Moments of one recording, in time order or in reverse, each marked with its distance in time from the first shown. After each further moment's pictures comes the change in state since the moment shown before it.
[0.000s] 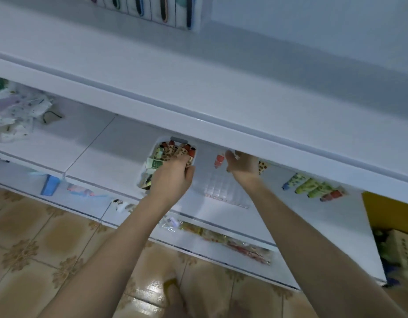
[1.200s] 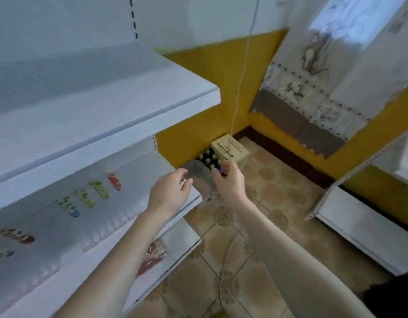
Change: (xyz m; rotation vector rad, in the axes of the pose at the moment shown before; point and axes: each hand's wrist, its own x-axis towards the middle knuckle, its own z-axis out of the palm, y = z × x) left_hand -0.117 0.456 0.231 -0.167 -0.611 0.712; right_hand -0.201 0.364 -0.339 0.289 0.862 0.452
